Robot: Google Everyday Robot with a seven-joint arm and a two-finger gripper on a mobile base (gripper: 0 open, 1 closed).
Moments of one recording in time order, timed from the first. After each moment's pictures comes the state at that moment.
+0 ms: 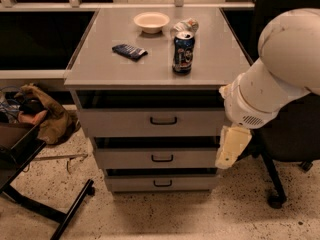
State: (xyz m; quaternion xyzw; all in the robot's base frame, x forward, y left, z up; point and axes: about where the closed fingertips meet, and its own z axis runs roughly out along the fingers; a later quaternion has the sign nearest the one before) arm 0.465 -0.149 0.847 -0.63 0.75 -0.03 0.18
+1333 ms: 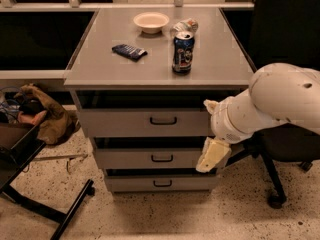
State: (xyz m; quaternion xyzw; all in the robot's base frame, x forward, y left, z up) arm 0.498 -0.123 0.776 -0.63 0.73 0.02 0.27
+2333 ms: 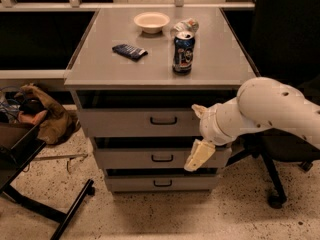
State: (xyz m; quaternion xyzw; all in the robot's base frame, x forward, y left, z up) arm 0.524 -0.096 0.735 -0.63 0.71 0.07 0.30
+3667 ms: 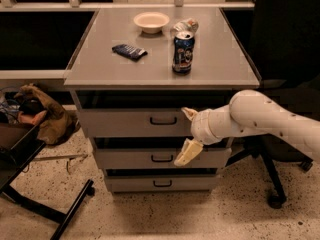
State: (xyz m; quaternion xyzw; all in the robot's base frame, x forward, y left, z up) arm 0.570 -0.074 0.682 -0.62 0.68 0.13 0.36
